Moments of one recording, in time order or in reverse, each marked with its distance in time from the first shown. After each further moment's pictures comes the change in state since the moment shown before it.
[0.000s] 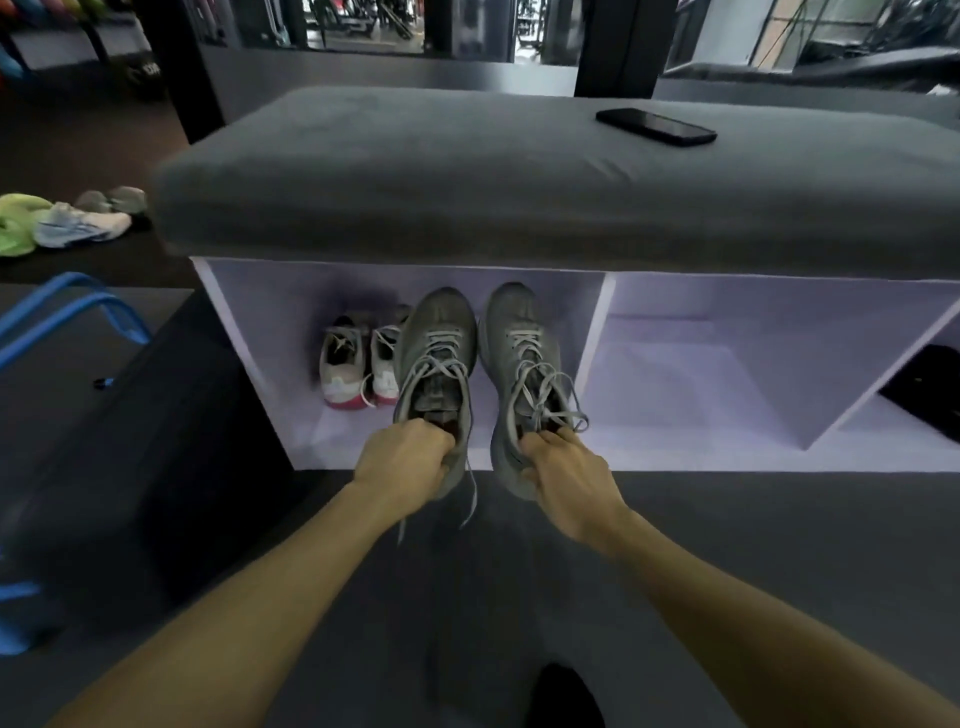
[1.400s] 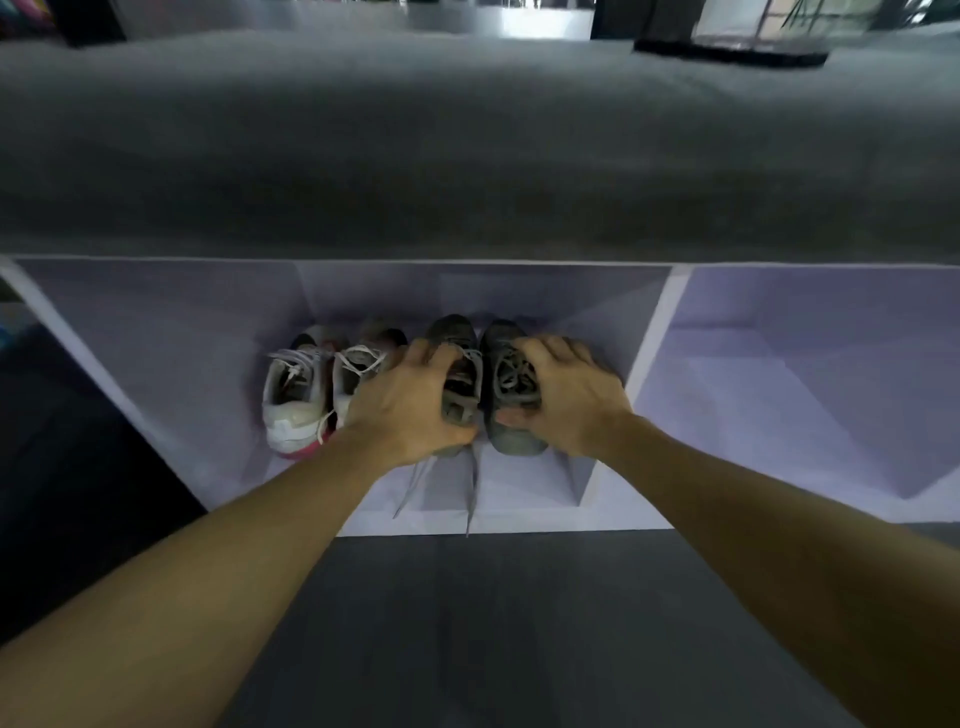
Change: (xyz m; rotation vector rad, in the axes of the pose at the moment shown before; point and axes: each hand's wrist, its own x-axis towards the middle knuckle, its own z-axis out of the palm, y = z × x) left_hand 0.178 -0.051 0.035 -0.213 0.245 -0.039; right_hand 0.196 0.075 0.027 -0.009 0.119 0.003
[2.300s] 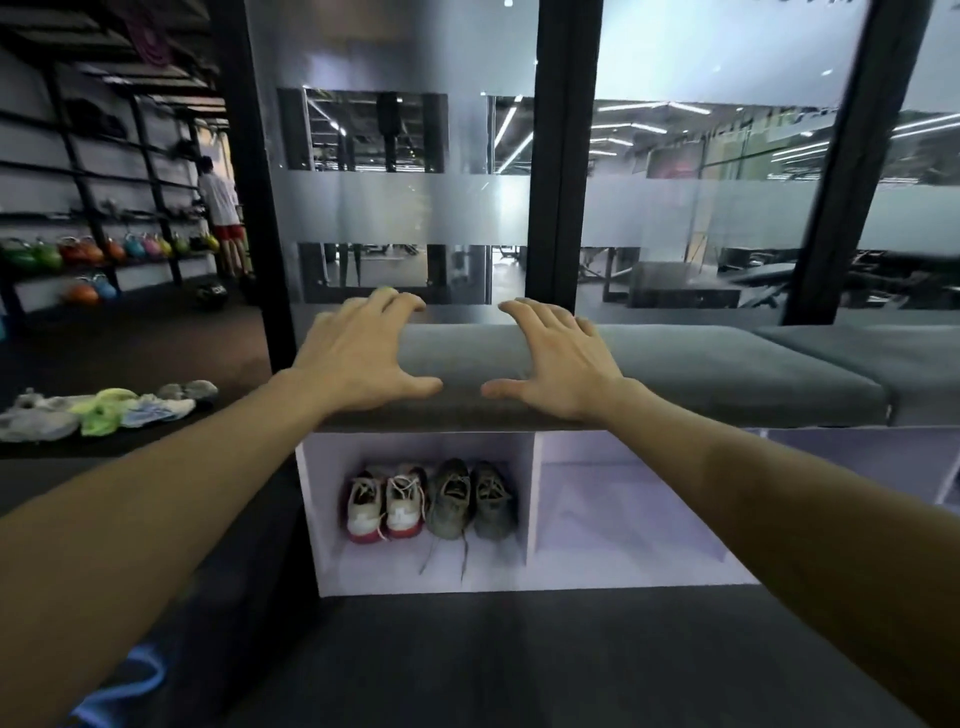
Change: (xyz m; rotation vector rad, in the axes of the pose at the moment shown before) left_hand -0.266 0.155 -0.424 0.289 0.454 0.139; right_hand -0.253 -0.169 -0.402 -0.176 0.453 -0.262
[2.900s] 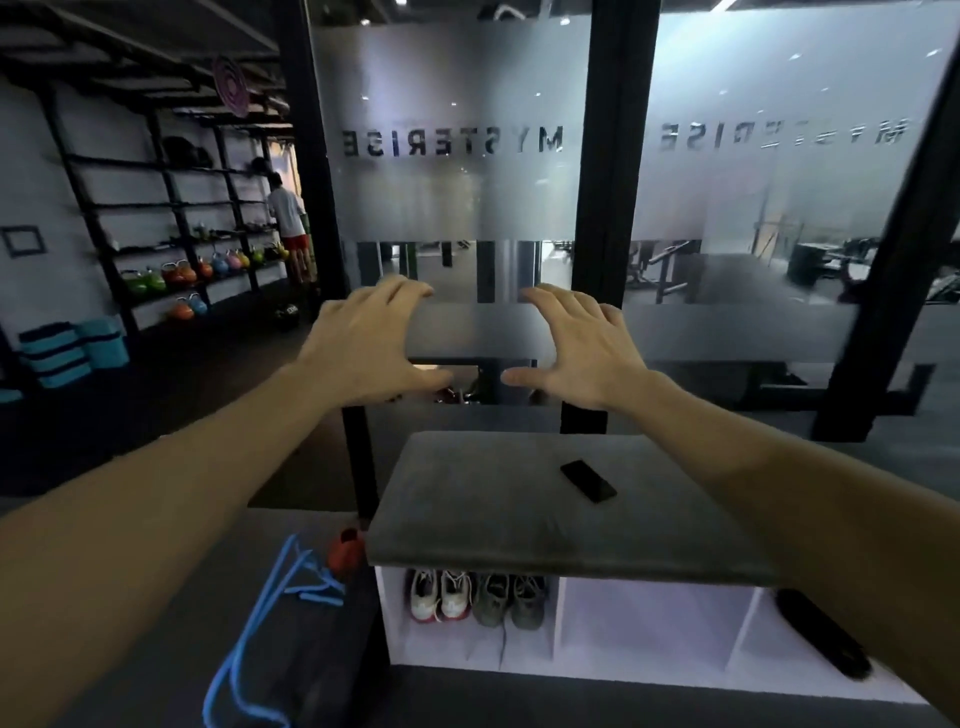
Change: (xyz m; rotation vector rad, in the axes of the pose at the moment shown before) left_hand 0.236 -0.051 -0.404 0.068 -0.004 -0.043; right_hand 0.272 -0.005 -0.377 0.082 -0.006 -0.013
